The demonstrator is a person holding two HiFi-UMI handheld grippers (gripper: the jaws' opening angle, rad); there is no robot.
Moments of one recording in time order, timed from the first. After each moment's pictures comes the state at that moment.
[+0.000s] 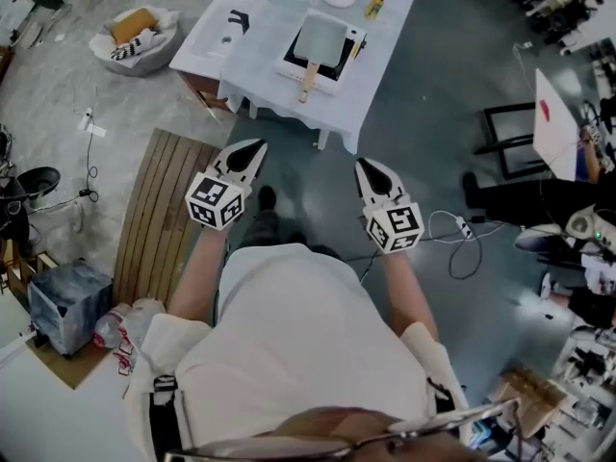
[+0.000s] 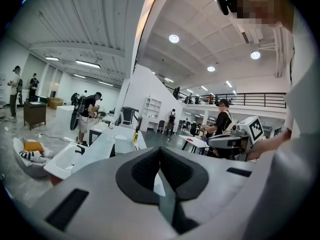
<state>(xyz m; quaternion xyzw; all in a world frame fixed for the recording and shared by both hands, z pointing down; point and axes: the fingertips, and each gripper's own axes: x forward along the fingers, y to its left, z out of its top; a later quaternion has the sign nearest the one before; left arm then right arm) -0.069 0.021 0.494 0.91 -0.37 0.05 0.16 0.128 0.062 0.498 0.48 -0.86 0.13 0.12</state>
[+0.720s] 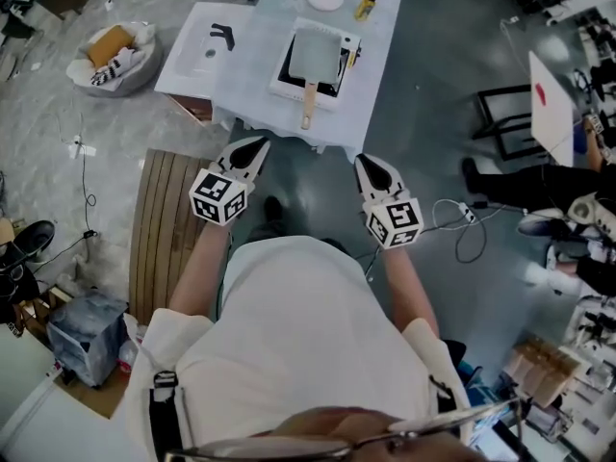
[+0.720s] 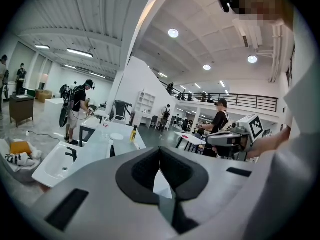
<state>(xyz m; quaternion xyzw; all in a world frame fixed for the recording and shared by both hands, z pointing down) -0.082 -0.097 0.513 0.93 -0.31 0.07 0.19 0.102 -0.036 0.505 0.52 -0.83 0.14 0.13</state>
